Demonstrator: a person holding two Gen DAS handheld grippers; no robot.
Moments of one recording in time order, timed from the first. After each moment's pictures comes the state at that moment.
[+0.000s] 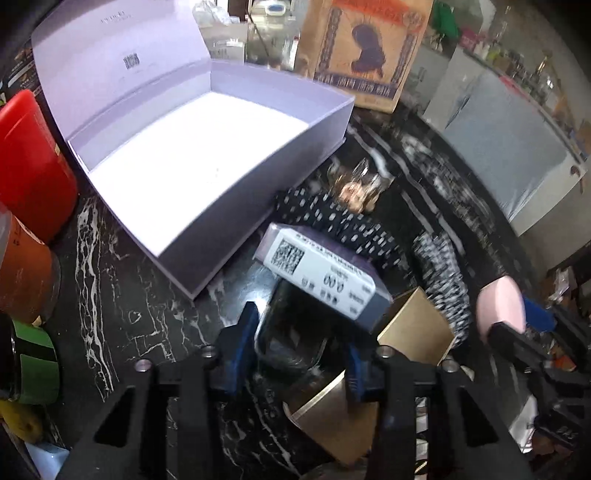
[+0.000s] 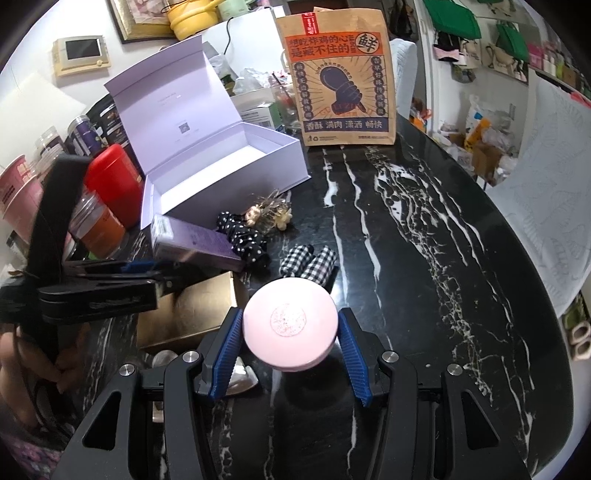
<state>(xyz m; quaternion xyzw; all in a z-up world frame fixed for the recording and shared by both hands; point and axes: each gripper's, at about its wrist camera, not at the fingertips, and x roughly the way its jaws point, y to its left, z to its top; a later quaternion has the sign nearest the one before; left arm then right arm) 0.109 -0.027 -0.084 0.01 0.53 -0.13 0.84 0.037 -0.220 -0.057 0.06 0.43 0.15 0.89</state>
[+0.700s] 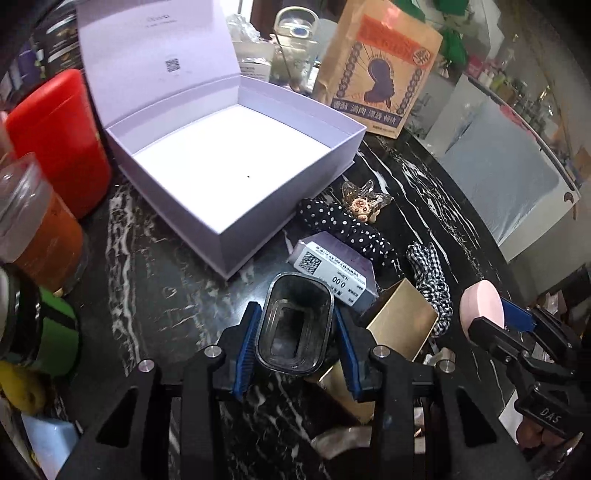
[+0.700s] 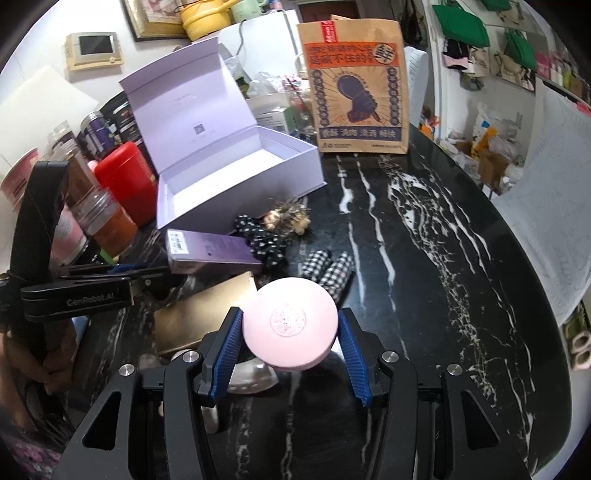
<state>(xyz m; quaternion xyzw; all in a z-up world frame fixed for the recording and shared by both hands) 0.079 0.005 -0.054 -0.04 0.50 -0.12 0.86 0.029 -0.207 -0.047 0.05 0.42 0.16 0.89</state>
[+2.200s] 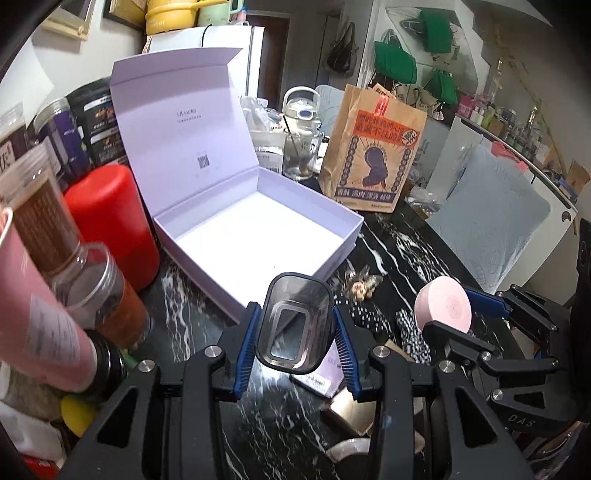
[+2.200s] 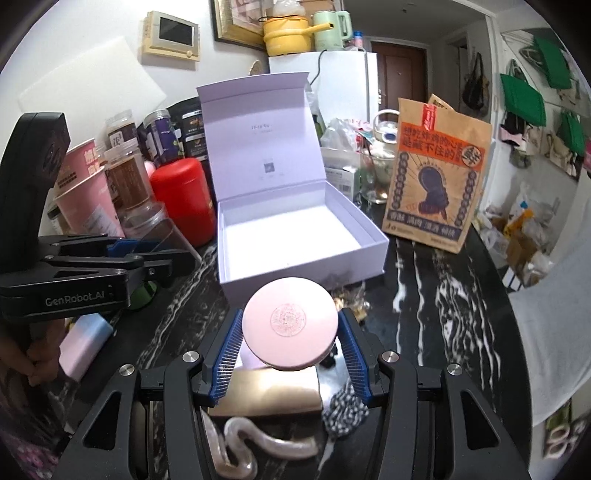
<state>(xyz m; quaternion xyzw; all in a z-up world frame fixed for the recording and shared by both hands) 0.069 0.025 0.025 -0.03 0.39 -0.10 0.91 0.051 -0.150 0.015 -0.04 0.35 0.24 0.90</state>
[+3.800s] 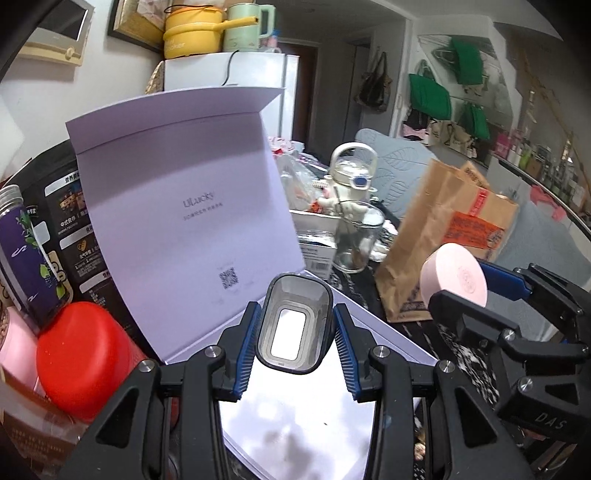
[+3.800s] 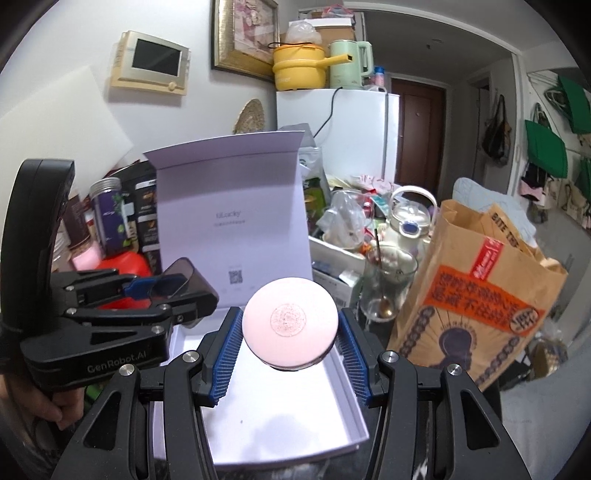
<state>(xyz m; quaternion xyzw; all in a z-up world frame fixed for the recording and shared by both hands) 0.238 0.051 0.048 -0.04 0.34 -0.03 0.94 0.232 -0.105 0.064 -0.07 0.27 0.27 0.92</state>
